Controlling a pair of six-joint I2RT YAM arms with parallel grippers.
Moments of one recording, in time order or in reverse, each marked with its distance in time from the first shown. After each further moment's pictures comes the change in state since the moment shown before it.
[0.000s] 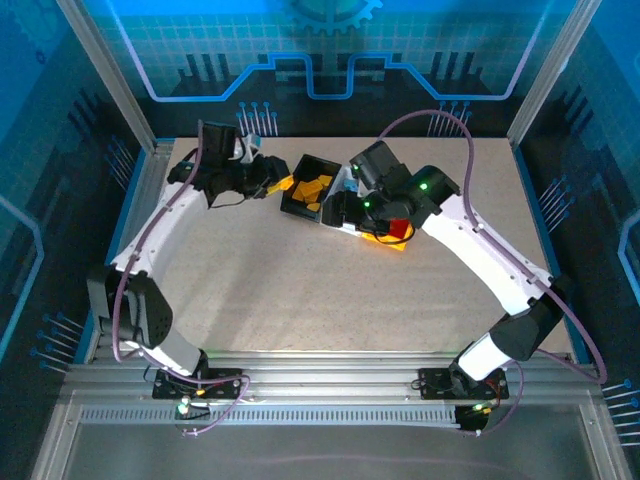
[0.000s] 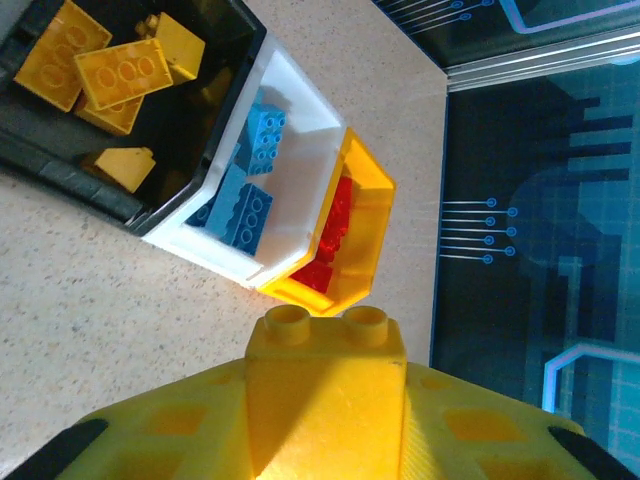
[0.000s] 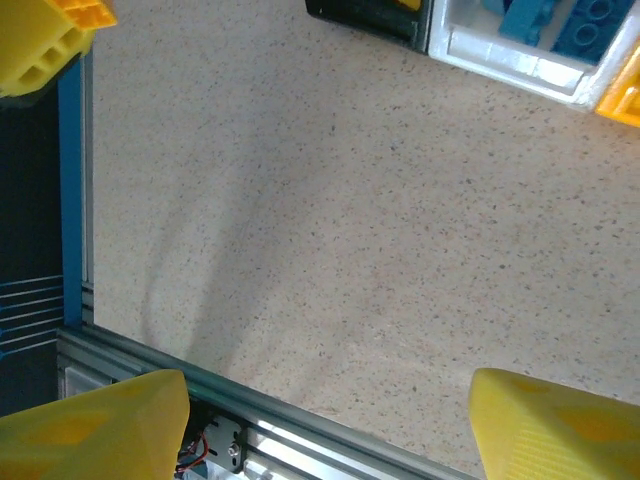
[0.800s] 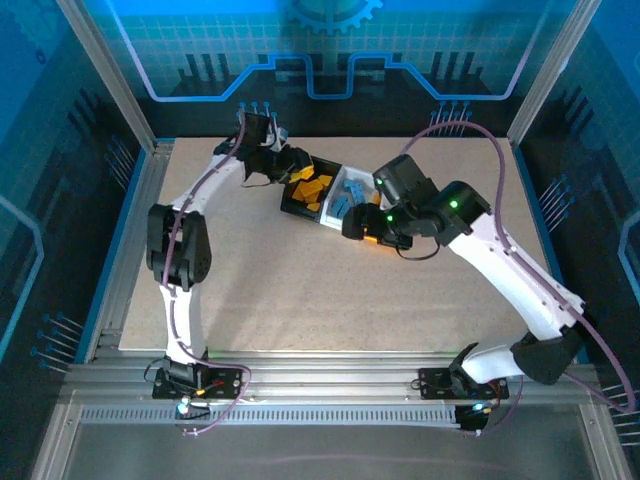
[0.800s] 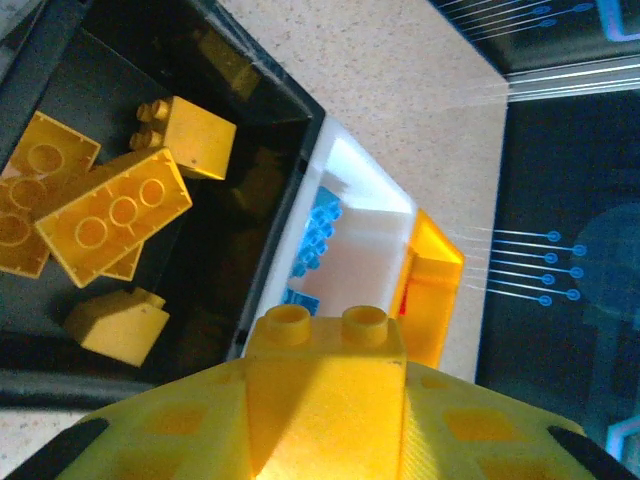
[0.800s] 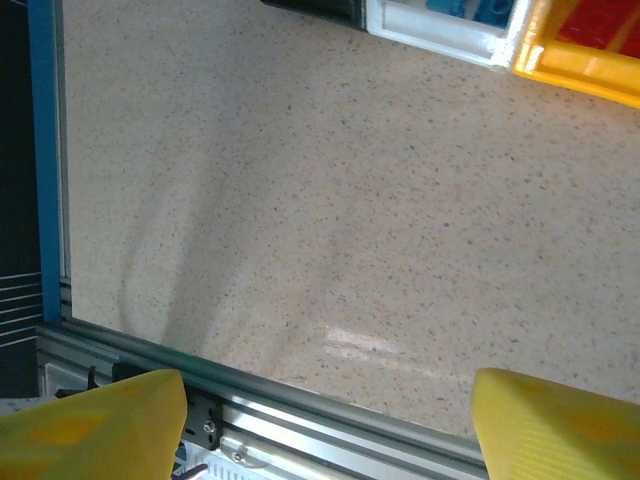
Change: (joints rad) left arm -0.021 0.495 0.352 0.043 -0.001 0.053; right arm -0.009 -0.194 -0.152 -0.051 0.035 0.022
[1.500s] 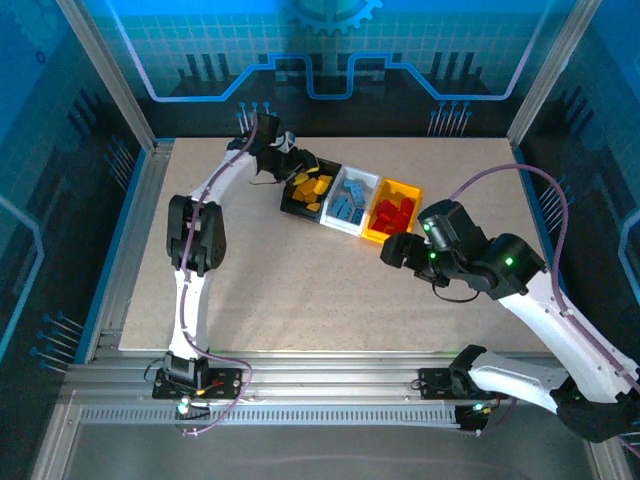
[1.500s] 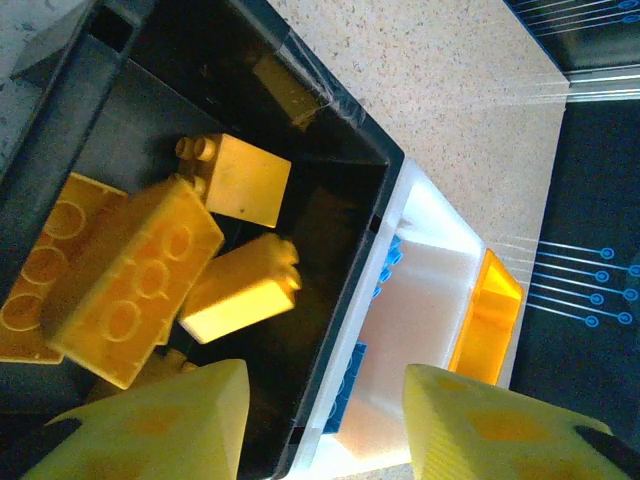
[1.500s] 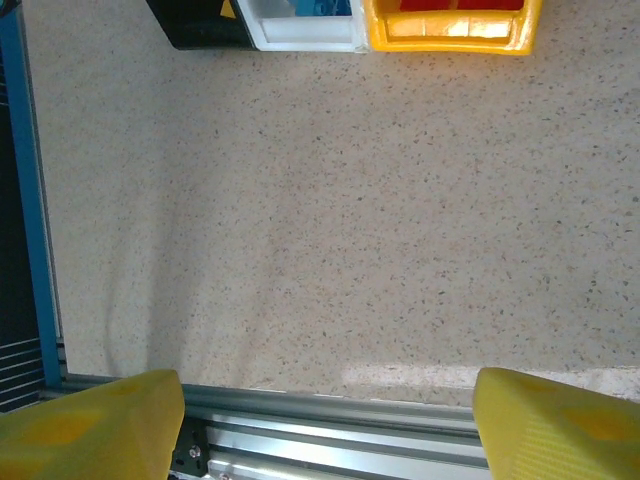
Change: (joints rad) left arm -0.002 0.190 0.200 -0.094 -0.011 0.026; right arm -0.010 -0.356 -0.309 0.007 0.121 0.177
